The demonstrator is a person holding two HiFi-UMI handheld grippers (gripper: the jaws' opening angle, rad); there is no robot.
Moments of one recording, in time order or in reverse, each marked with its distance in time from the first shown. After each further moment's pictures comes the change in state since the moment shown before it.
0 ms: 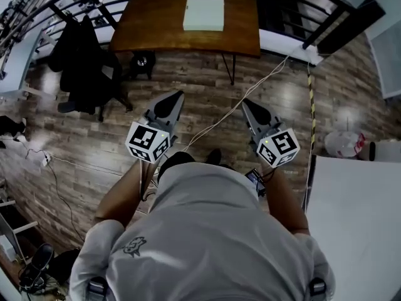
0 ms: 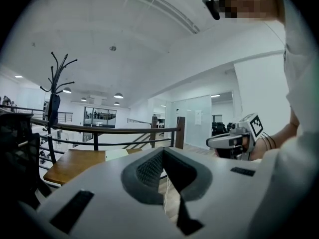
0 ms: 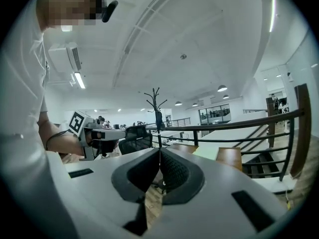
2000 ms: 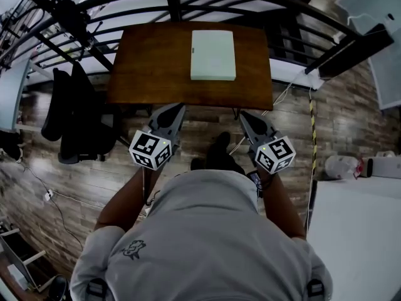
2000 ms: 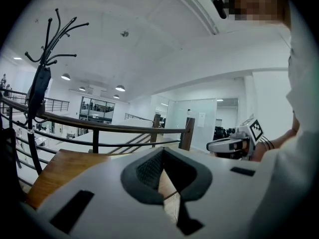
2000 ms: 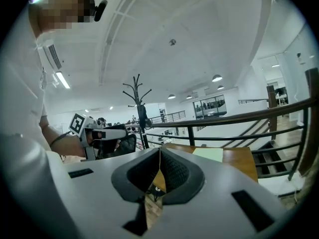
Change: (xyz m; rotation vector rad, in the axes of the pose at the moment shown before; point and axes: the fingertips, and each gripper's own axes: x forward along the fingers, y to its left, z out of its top) left arm 0.182 0.268 0.020 -0.101 0.031 -0.066; right arm 0.272 -0.150 0.034 0.087 0.077 -0.054
